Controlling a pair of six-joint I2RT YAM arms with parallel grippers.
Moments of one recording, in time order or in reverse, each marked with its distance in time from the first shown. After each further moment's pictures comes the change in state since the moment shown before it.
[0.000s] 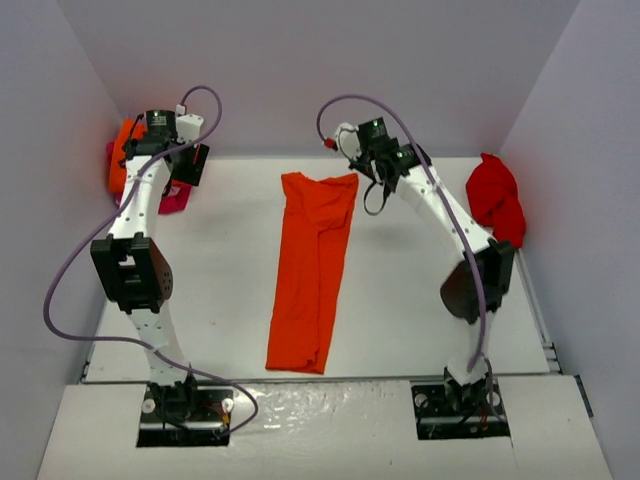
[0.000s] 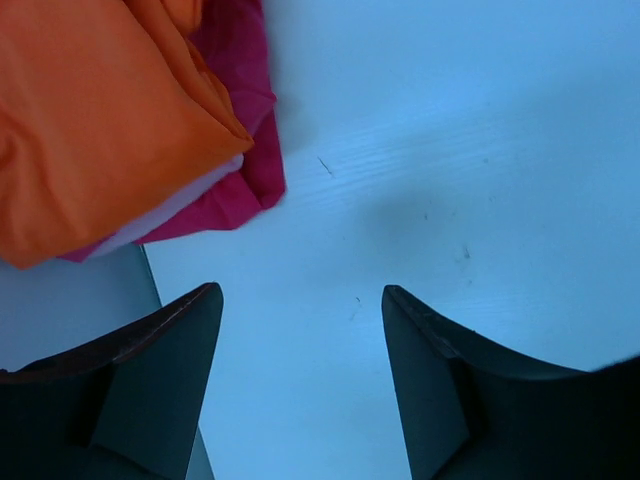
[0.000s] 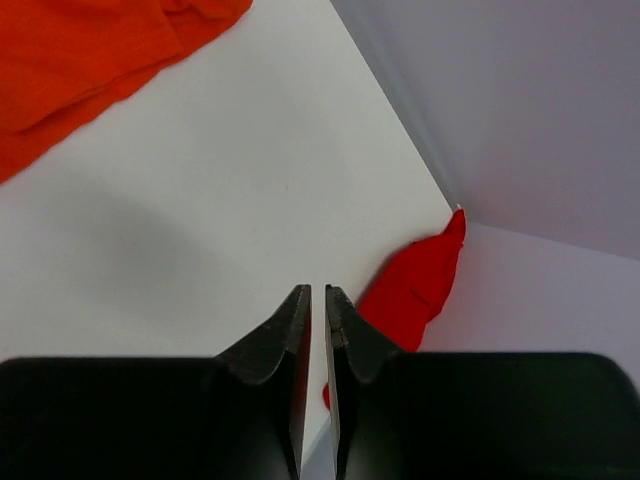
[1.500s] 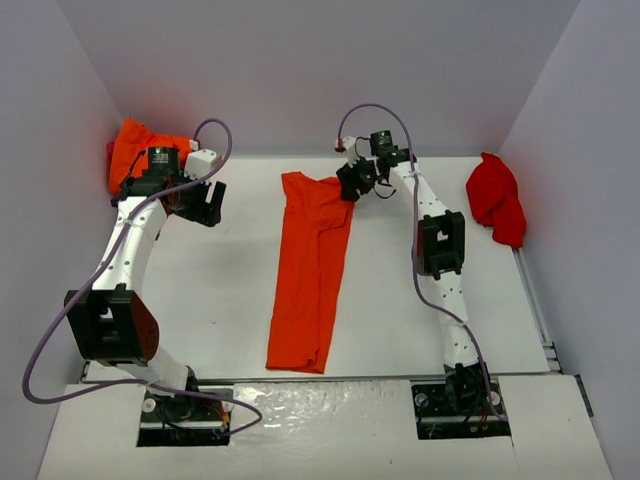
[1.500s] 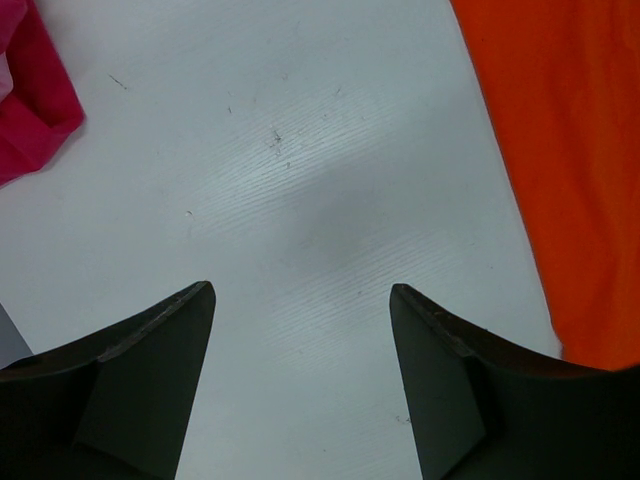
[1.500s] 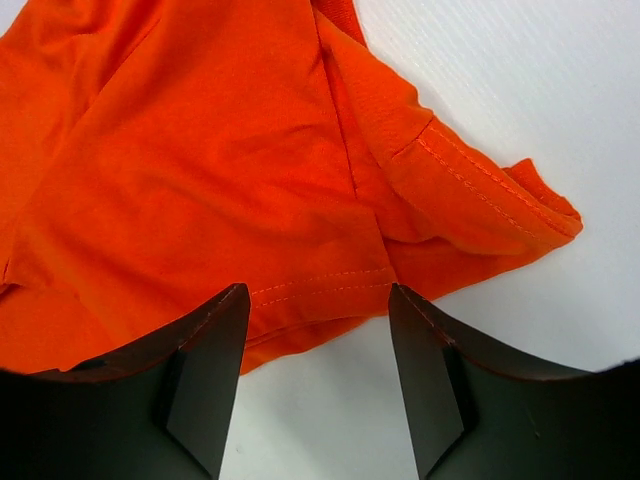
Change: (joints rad) left arm -0.044 -0.432 -0.525 0.014 0.253 -0.011; right arm -0.217 0.699 0.502 0.044 -0.891 0.190
